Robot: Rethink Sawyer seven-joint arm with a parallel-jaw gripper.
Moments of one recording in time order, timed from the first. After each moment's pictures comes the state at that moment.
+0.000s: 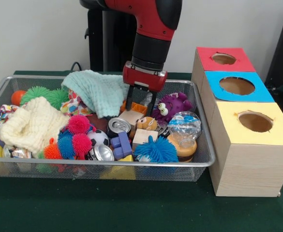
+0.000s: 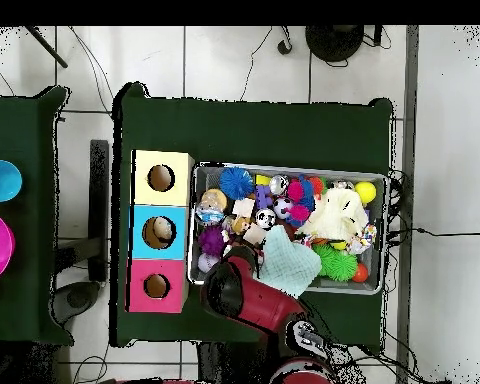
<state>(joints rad) -0.15 -0.48 -0.12 2.03 0.18 -0.27 1.65</state>
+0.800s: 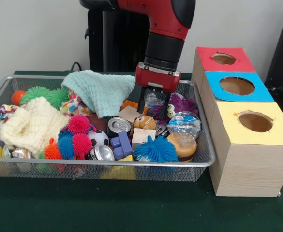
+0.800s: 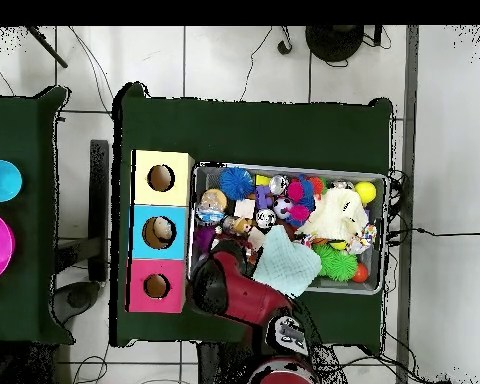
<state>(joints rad) -0.09 -0.49 -0.12 2.00 0.18 -0.31 1.65</state>
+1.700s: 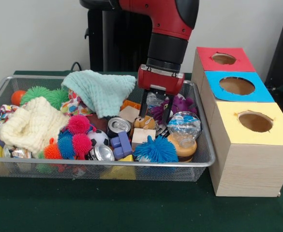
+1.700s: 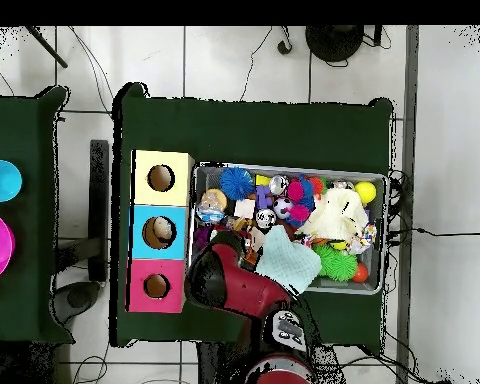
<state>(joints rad) -0.08 -0.50 -0.12 1.96 0.18 -0.31 1.65</state>
